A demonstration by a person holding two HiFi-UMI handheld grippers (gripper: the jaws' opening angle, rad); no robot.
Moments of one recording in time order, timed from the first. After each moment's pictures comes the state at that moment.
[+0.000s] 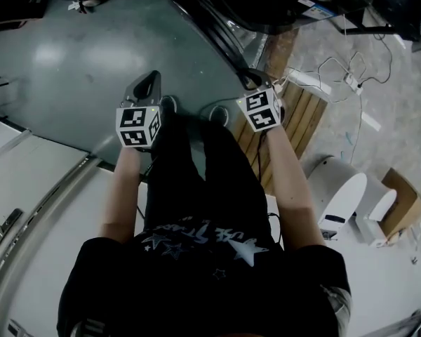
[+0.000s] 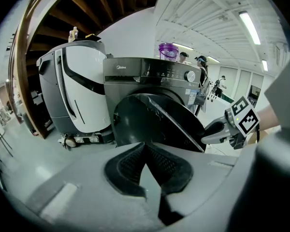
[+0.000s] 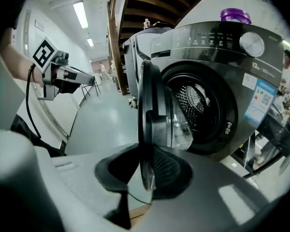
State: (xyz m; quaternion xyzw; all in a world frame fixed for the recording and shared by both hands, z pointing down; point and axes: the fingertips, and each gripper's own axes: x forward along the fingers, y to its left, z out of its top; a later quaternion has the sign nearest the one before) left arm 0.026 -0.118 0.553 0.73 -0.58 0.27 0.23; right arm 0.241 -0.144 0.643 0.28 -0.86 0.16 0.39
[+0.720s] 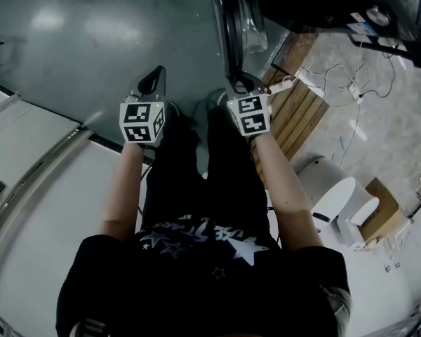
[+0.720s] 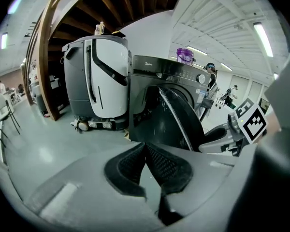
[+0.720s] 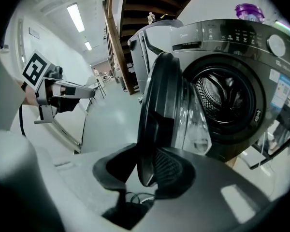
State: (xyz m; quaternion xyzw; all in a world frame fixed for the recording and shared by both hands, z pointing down) left arm -0.064 -0.024 0.573 0.69 -0.62 0.24 0.28; right arm 0.116 -0.050 0.645 0.25 -0.86 0.23 0.38
